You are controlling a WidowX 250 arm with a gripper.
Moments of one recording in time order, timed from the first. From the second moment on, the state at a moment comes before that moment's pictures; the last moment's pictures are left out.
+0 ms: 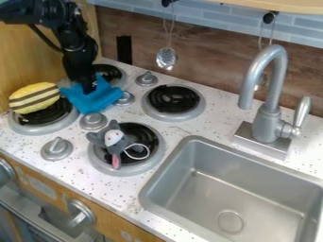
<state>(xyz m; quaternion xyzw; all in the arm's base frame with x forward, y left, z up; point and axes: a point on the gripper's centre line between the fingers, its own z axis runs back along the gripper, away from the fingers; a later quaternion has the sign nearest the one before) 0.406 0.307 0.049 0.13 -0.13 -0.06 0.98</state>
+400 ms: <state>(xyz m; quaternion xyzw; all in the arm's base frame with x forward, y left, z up) 0.394 0.308 0.028 0.13 -0.09 -0.07 0.98</state>
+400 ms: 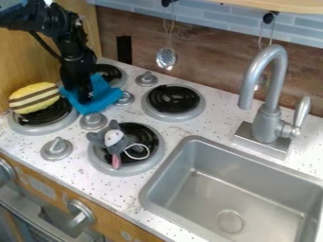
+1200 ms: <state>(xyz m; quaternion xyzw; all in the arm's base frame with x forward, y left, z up) 0.391 0.235 0.020 0.11 -0.13 -0.17 0.97</state>
